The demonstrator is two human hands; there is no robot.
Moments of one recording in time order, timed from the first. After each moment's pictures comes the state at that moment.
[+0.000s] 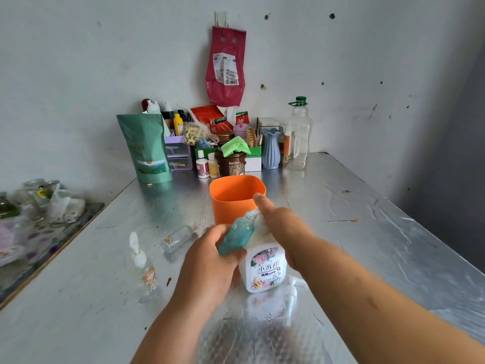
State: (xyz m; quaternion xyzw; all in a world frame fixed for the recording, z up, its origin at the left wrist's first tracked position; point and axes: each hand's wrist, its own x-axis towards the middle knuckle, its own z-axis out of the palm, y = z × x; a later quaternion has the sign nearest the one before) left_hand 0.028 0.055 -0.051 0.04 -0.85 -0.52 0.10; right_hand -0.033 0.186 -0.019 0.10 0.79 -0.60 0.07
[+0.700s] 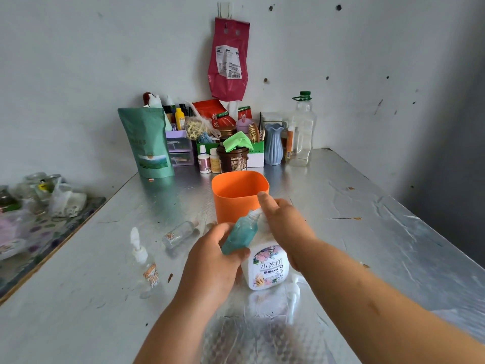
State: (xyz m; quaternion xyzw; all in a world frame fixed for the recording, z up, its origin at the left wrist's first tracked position) left_hand 0.026 0.055 -0.054 0.03 -0.84 -0.53 0.09; right_hand -0.039 0.184 -0.027 0.05 0.82 -0.57 0.02
